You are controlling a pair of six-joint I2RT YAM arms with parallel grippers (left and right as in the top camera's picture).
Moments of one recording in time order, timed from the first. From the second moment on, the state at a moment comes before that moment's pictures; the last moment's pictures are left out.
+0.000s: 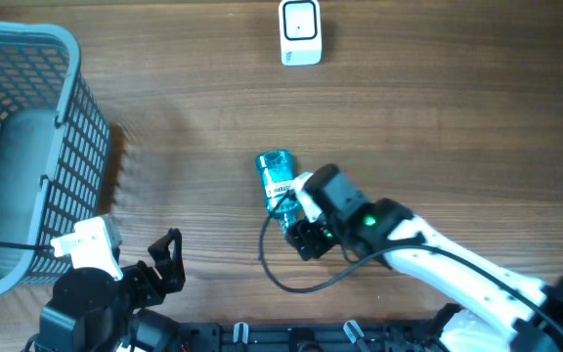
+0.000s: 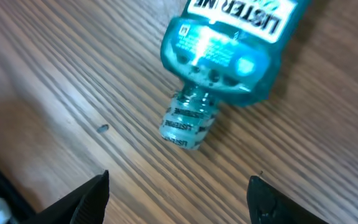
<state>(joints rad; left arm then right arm) -0.41 0.42 0.99 -1.26 -0.21 -0.60 0.79 1.41 0.78 -0.50 -0.19 0.21</state>
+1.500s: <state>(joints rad) -0.41 0.42 0.99 -1.26 -0.21 -0.60 0.88 1.73 0.87 -0.33 0.09 0.39</state>
